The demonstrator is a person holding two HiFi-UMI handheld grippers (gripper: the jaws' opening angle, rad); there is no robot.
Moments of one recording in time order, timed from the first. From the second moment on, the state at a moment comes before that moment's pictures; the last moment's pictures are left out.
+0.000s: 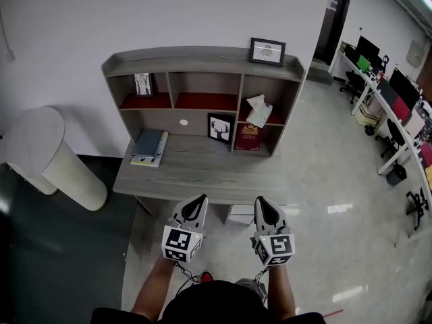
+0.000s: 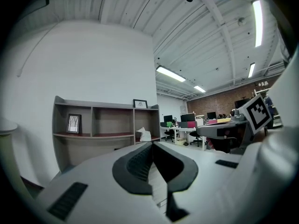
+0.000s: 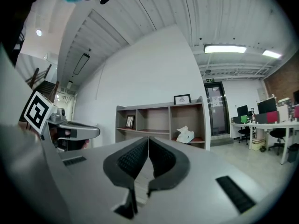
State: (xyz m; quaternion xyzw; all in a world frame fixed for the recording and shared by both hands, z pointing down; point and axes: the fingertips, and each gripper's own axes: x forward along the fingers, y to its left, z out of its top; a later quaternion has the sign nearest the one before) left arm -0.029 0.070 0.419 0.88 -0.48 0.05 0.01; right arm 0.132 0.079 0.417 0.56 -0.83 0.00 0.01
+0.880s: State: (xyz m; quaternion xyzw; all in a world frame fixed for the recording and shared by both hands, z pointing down) left arm -0.027 -0.073 0.436 0.86 -0.51 0.03 0.03; right arm 0.137 -0.077 0.433 0.53 -0.84 0.00 0.04
